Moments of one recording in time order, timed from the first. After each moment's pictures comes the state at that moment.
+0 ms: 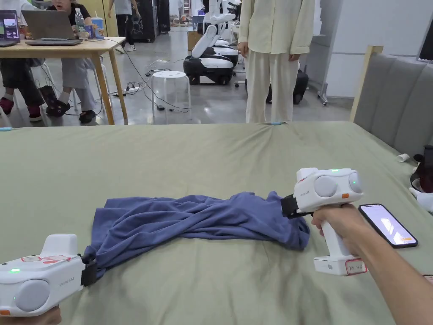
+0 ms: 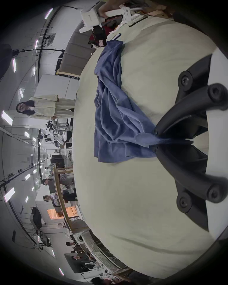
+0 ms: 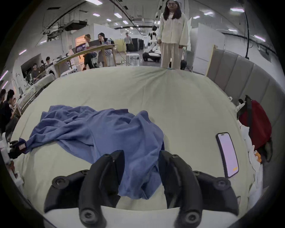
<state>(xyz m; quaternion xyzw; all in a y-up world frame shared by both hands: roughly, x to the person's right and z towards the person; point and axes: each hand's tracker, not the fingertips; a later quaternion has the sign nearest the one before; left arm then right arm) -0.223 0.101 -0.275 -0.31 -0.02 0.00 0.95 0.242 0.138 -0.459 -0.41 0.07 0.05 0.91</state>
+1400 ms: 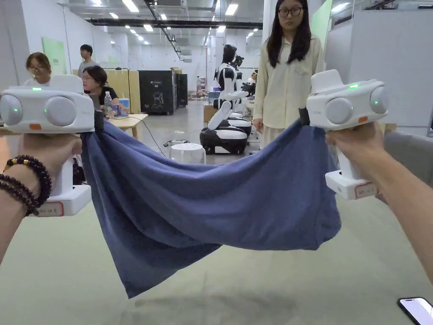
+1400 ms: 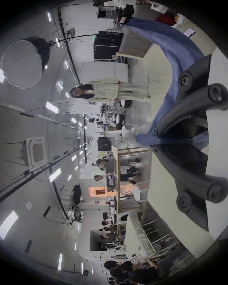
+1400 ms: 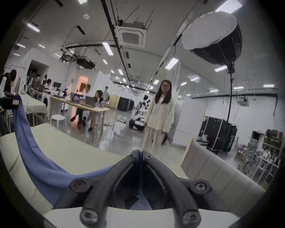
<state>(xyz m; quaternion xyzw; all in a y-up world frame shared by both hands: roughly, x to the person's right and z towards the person) -0.249 0.455 -0.434 -0.06 0.09 -0.01 0.99 0.184 0.469 -0.508 -0.04 0.02 0.14 0.99</state>
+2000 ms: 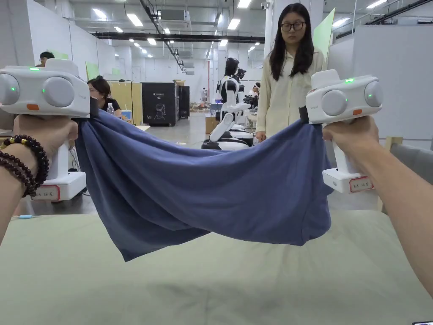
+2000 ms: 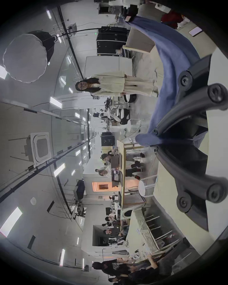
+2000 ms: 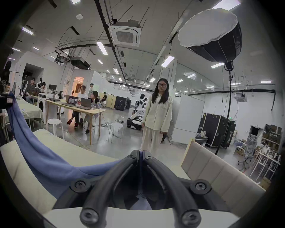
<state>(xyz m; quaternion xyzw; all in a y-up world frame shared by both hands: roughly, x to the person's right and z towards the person) -0.261 0.469 -0.463 -0.05 0.11 -0.01 0.99 0.178 0.472 -0.552 -0.07 0.01 0.12 0.99</state>
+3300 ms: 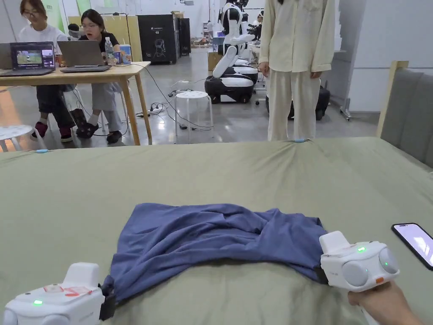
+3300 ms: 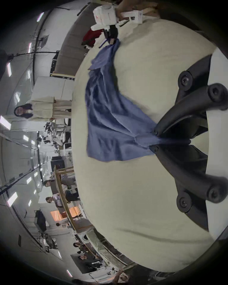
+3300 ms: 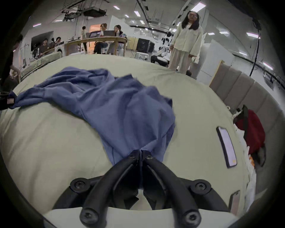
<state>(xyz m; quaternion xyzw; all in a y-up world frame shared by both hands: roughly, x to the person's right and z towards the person) -0.245 0.105 -0.238 -0.33 -0.02 -0.03 0.94 0.222 0.069 -0.373 -0.37 0.09 0.15 0.91</state>
